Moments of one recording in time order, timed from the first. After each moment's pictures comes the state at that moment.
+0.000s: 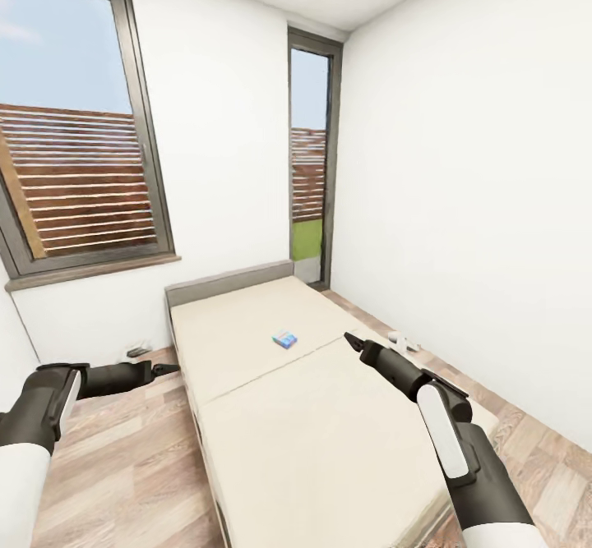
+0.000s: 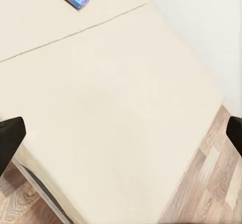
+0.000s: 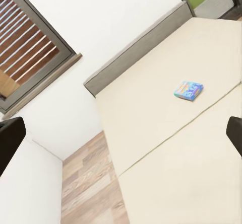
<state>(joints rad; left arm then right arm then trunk) -0.71 0.28 0.38 -0.82 -0.22 0.80 -0.98 -0.45 0.03 -0.04 -1.35 -0.56 0.57 0.13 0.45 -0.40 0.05</state>
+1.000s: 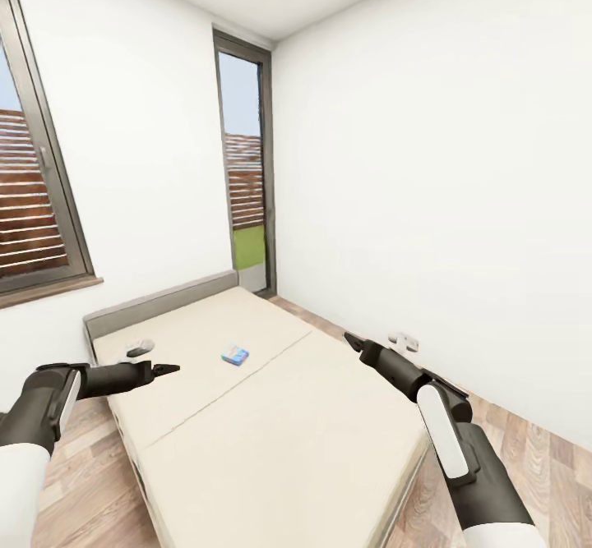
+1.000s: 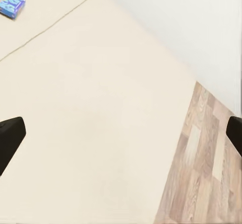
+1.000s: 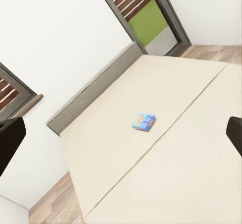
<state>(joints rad) -0.71 0.28 0.38 -0.82 -0.22 0.80 -0.98 -0.45 0.03 -0.04 -1.34 -0.56 0.57 0.13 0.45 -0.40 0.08</state>
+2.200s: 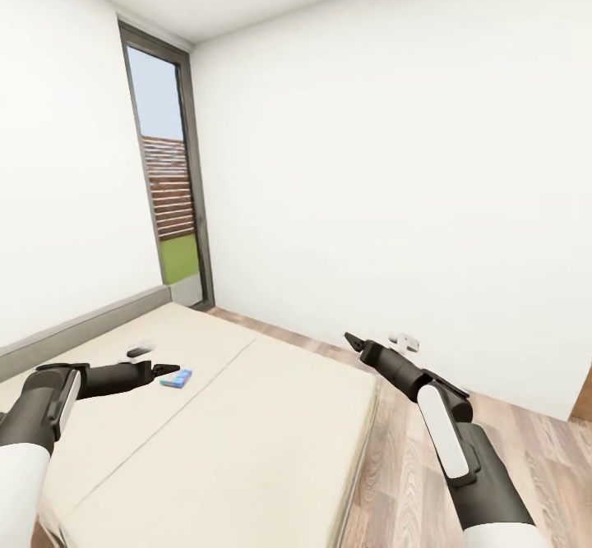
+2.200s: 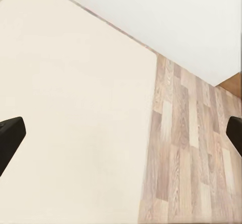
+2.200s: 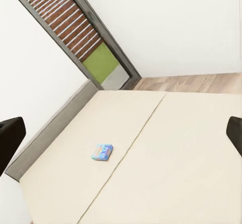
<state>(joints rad) -0.71 0.28 0.38 -0.82 -0.22 0.80 -0.98 -0.45 0.03 -0.04 -1.34 -0.56 0.57 0.13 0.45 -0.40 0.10</state>
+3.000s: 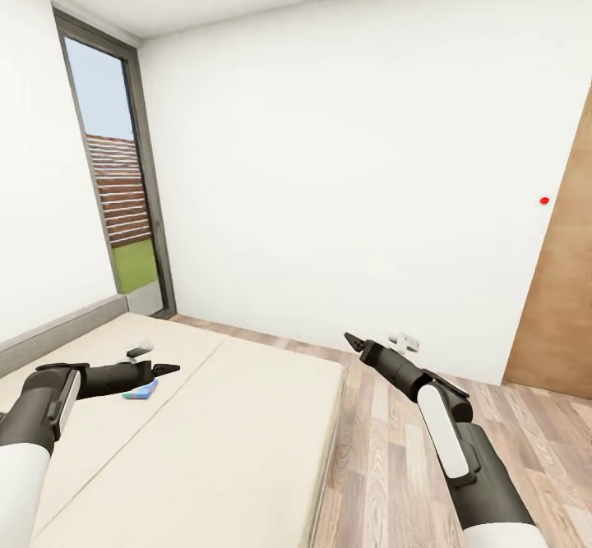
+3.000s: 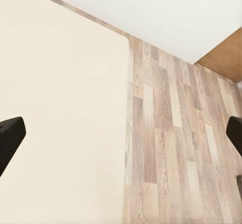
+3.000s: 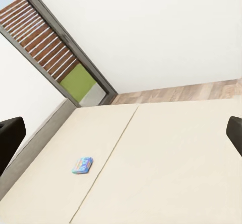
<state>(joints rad) -0.71 0.28 0.38 -0.82 -0.22 0.80 -0.98 -0.45 0.03 -0.04 -1.34 -0.56 0.57 0.13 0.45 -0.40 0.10</state>
